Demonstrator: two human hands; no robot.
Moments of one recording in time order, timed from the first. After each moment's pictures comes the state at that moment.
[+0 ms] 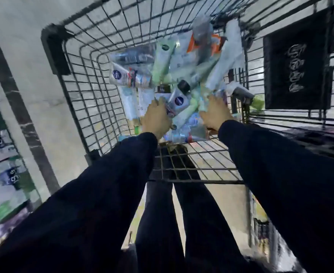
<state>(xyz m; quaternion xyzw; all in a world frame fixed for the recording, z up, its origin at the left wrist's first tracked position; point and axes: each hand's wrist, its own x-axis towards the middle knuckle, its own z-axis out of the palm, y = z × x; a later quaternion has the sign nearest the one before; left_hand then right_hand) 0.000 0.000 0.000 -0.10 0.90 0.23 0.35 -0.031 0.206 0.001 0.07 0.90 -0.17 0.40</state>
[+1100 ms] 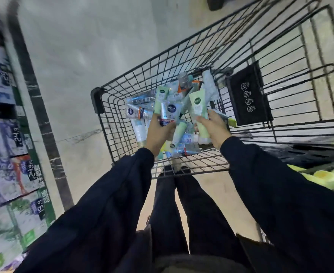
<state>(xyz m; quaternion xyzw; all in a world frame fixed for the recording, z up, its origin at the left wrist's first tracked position) -0.018 0.011 0.180 -0.29 0.68 0.62 0.27 -0.031 0.213 0.163 0.35 0.63 -0.63 0.30</state>
